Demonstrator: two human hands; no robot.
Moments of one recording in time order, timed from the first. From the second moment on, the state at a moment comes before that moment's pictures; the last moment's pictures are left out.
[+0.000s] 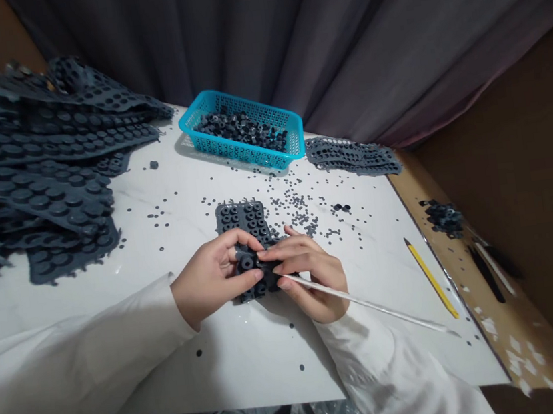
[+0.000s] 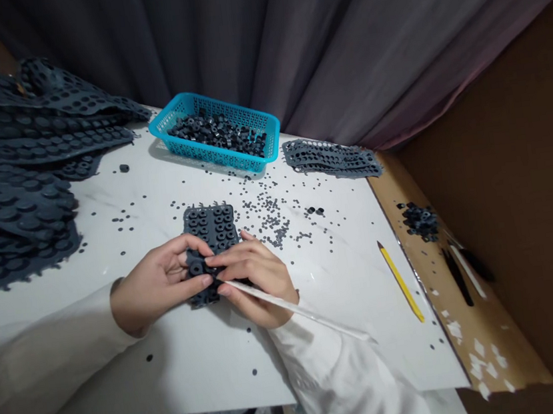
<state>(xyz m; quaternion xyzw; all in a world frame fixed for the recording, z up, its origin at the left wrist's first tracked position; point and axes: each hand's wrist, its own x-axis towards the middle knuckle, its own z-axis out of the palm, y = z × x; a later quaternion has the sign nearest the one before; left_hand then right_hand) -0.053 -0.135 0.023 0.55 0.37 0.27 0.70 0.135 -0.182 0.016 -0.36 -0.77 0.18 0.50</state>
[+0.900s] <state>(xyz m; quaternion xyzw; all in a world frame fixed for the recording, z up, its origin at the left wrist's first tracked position) -0.053 -0.132 0.016 0.55 0.42 0.23 0.69 0.133 -0.180 0.016 -0.36 -0.77 0.17 0.50</state>
